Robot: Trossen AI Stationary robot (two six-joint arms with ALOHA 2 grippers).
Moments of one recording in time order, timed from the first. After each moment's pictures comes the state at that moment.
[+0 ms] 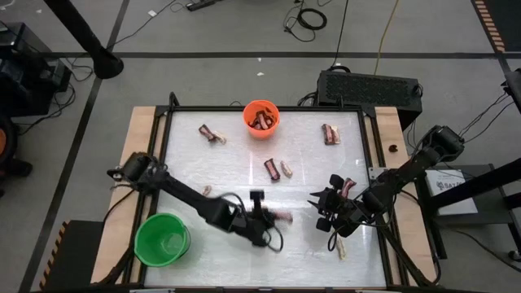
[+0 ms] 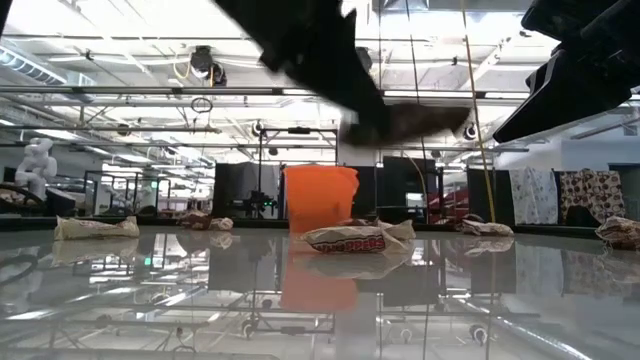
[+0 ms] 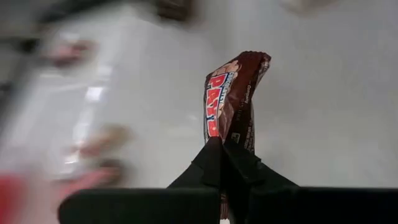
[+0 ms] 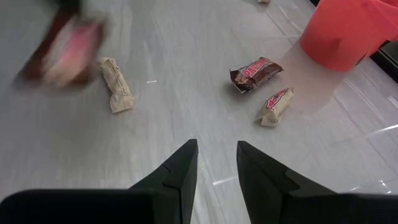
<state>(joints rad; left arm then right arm) -0.42 1.93 1.35 -0.20 -0.56 -0.09 0.65 1.29 0.64 -0.35 0.81 0.70</state>
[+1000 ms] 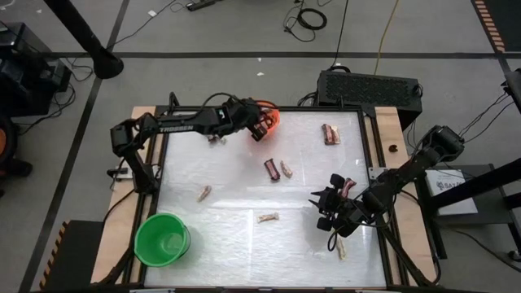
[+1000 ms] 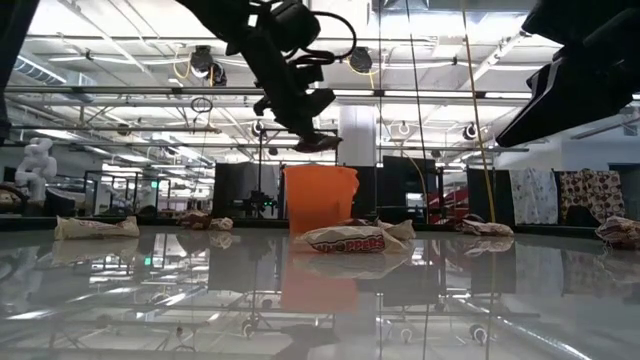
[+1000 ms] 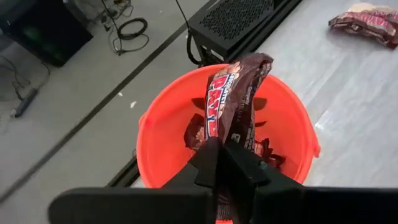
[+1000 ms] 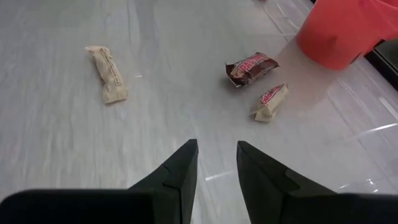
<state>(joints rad) 0.35 1.74 1.35 -0.35 -0.42 -0.08 0.65 1.29 0.64 -0.39 0.81 0.69</state>
